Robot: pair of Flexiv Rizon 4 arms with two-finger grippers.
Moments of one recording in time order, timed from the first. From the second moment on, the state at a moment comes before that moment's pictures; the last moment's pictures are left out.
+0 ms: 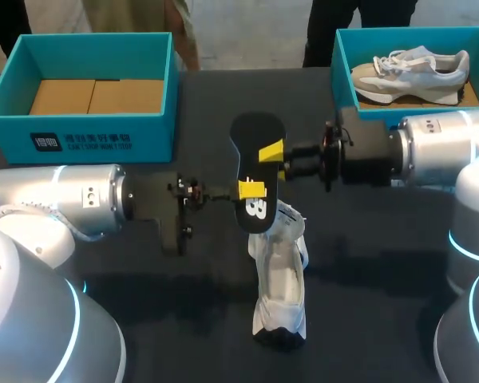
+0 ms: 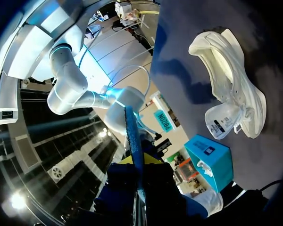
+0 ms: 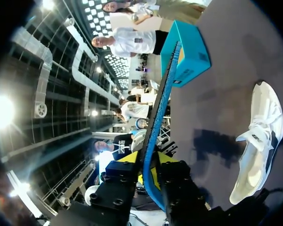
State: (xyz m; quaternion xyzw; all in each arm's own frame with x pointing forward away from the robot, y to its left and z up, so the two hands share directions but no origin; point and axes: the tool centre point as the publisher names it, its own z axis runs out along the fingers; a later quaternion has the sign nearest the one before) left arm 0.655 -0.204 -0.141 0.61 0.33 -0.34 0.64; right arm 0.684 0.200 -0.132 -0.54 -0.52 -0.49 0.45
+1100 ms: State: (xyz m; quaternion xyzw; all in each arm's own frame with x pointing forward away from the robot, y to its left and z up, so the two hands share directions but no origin) left arm 0.669 -0.173 -0.130 0.60 0.39 -0.34 0.60; right arm 0.682 0.191 -0.158 -0.51 -0.52 -0.49 0.47
